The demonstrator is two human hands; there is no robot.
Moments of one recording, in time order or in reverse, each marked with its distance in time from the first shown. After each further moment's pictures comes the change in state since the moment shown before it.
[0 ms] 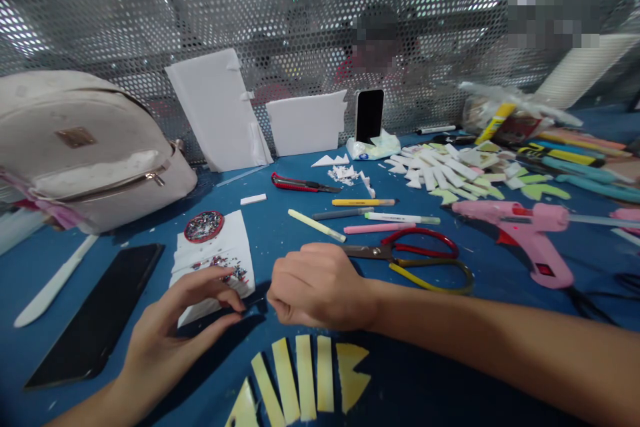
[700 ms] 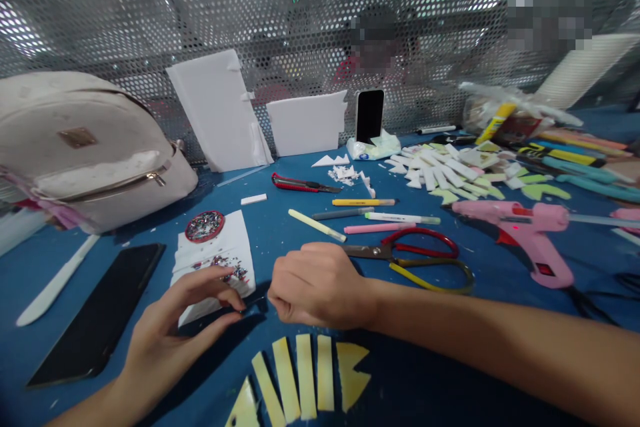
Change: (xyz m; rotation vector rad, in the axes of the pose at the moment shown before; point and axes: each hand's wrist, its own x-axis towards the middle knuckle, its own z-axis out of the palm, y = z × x) left_hand -0.001 0.000 0.000 0.009 0.006 0.003; right_hand 0.001 0.000 -0.001 0.008 -0.003 0.004
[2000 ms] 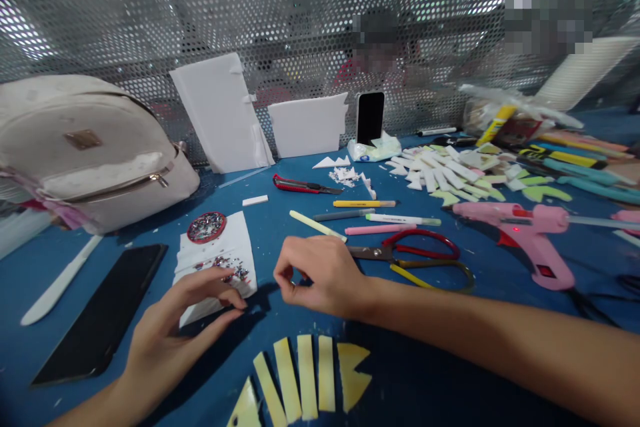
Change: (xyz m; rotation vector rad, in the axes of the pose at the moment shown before) left_hand -0.004 -0.004 -0.001 0.055 0.011 -0.006; right_hand -0.005 0.008 0.003 0.312 -0.025 0.323
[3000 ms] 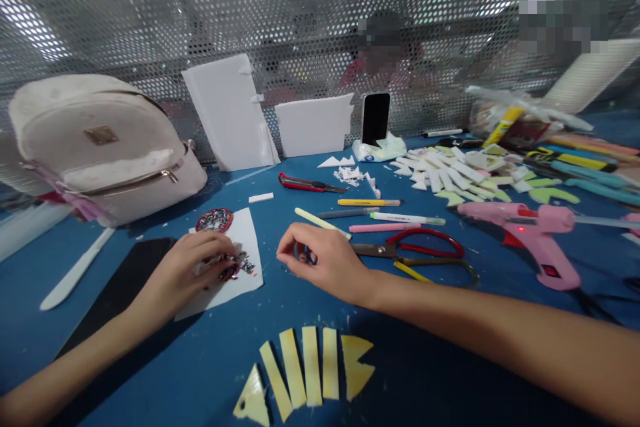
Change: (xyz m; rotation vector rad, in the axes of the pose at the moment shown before) left_hand 0.042 -0.045 -0.039 0.423 -0.234 0.107; right_hand 0.009 0.000 -0.004 0.203 -0.080 0.301
